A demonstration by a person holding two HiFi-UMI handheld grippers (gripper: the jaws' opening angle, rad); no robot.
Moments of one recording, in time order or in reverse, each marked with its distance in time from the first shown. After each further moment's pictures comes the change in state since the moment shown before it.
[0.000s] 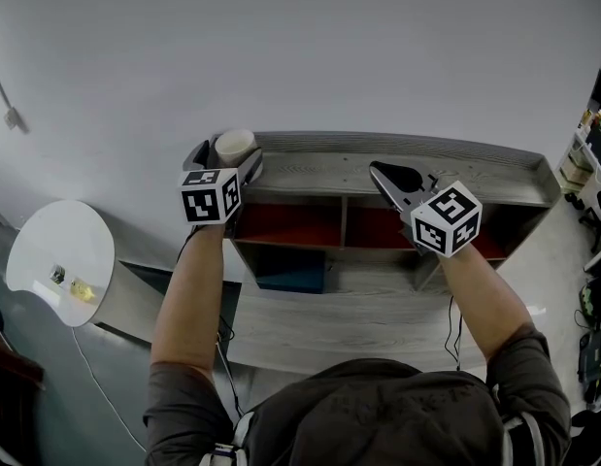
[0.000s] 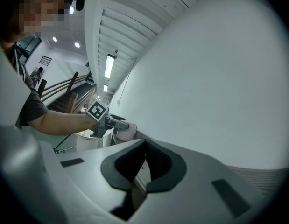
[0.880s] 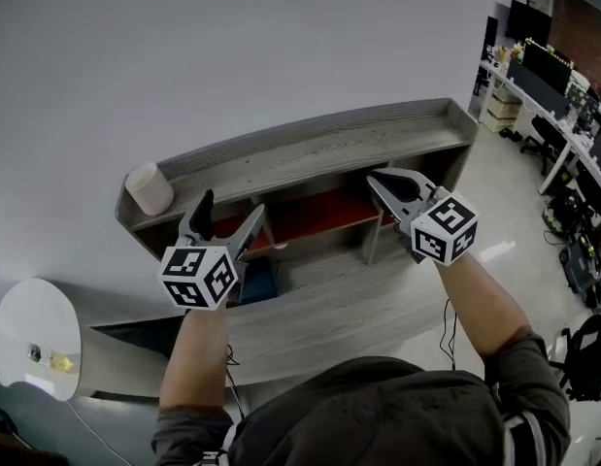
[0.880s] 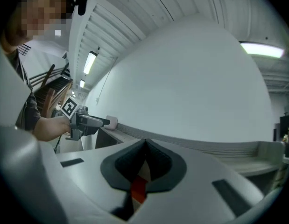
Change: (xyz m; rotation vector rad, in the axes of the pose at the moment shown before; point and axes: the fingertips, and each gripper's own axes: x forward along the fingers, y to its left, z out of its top) left arm -0.061 -0.220 0.001 -0.101 -0.129 -0.469; right arm -0.178 -0.032 -0.038 0.058 0.029 -0.308
